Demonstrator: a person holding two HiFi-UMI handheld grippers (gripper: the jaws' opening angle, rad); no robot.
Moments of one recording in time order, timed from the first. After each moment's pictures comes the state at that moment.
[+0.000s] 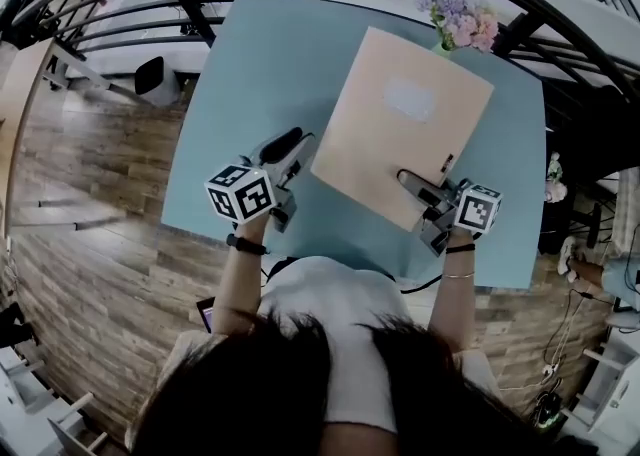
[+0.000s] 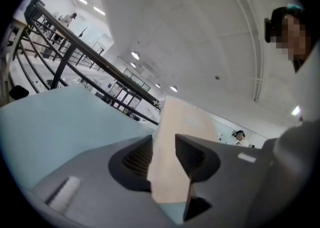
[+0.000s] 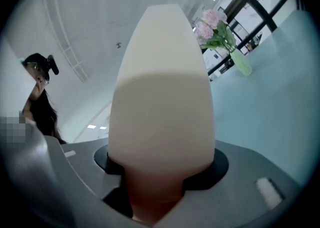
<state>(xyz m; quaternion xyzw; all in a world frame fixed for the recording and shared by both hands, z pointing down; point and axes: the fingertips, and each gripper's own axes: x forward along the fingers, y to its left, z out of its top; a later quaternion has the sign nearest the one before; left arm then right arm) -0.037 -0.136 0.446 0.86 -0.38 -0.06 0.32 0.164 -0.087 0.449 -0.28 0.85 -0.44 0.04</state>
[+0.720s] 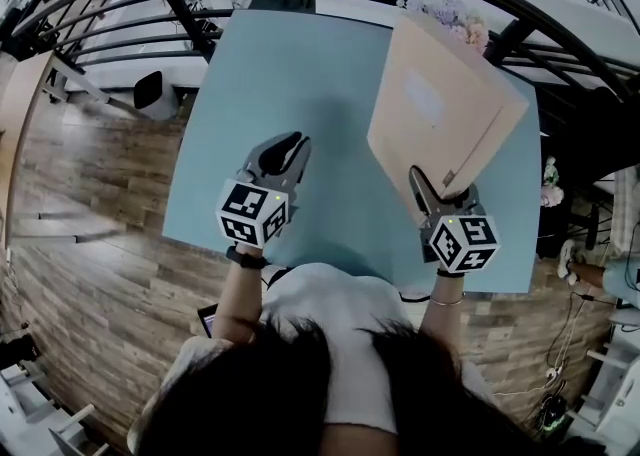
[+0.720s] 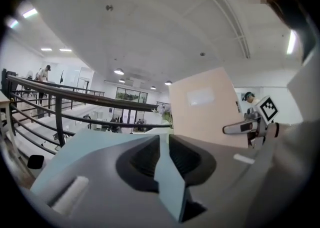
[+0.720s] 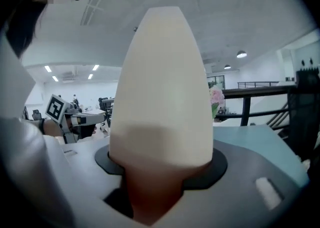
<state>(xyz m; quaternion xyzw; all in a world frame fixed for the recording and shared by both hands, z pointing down) -0.028 -0.137 0.400 0.89 -0.44 0.06 0.12 0.206 -0.097 0.387 -0.55 0.82 -0.14 -0.10</state>
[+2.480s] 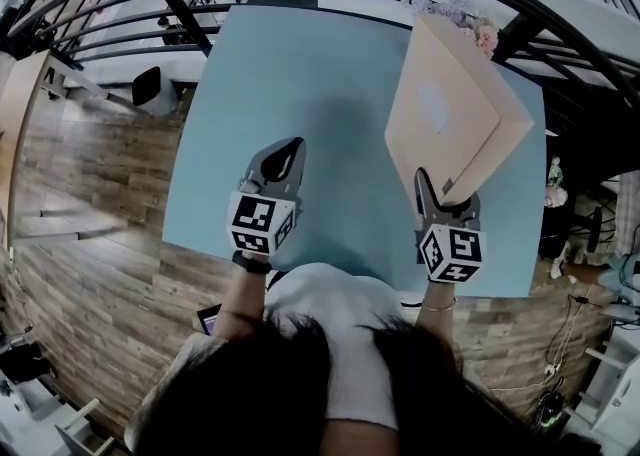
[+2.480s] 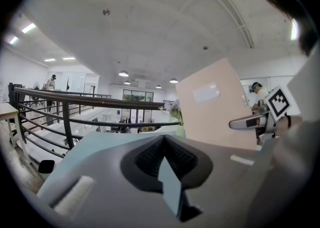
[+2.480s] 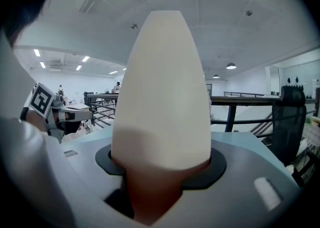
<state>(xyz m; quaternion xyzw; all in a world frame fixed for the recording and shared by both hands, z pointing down) -0.031 -0.147 0.412 0.87 -0.48 0.08 0.09 0.222 -0.105 0.394 -0.62 0.77 -0.10 -0.12</state>
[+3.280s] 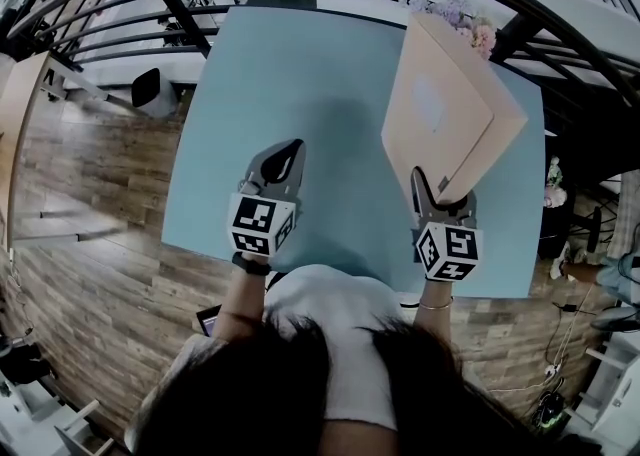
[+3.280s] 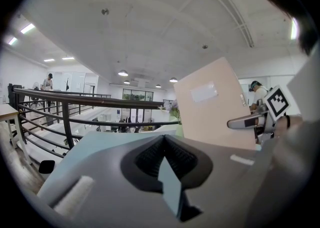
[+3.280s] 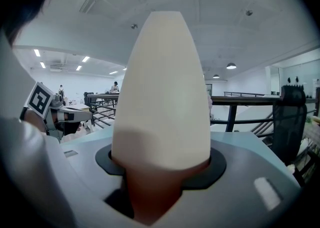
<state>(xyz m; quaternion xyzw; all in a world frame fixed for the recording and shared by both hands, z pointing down) -0.027 -0.145 0.414 0.87 -0.48 0.09 0.09 0.219 -0.107 0.397 -0.62 0.77 -0.10 -0.12</state>
